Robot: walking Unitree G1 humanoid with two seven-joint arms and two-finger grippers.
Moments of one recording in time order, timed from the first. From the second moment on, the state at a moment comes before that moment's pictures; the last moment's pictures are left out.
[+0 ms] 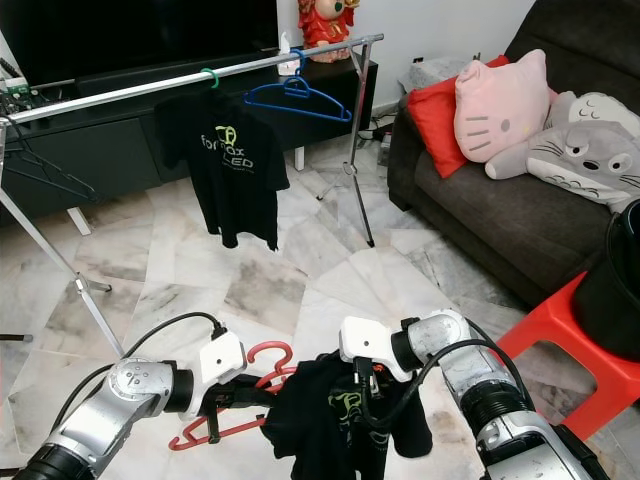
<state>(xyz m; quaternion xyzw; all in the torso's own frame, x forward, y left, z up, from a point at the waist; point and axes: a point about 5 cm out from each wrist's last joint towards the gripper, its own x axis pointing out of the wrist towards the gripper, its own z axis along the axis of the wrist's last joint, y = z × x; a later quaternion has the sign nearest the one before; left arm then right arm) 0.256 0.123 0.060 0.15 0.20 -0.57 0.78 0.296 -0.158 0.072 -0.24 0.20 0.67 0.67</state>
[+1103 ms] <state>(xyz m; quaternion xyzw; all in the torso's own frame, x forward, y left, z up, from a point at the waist) 0.259 0.141 0.058 0.11 0.20 -0.52 0.82 0.308 -0.190 0.082 -0.30 0.20 0.59 0.72</state>
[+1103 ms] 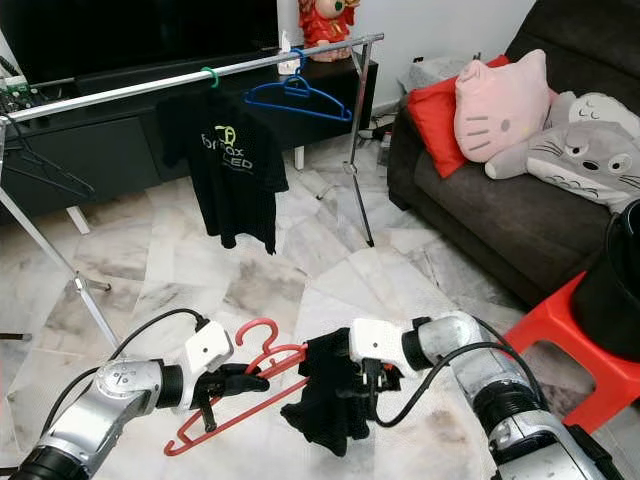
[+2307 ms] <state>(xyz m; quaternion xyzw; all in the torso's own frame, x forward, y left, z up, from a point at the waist) 0.244 0.166 0.084 0.05 0.21 -0.57 0.79 0.290 -0.252 0.063 -0.27 0.25 0.47 0.80</state>
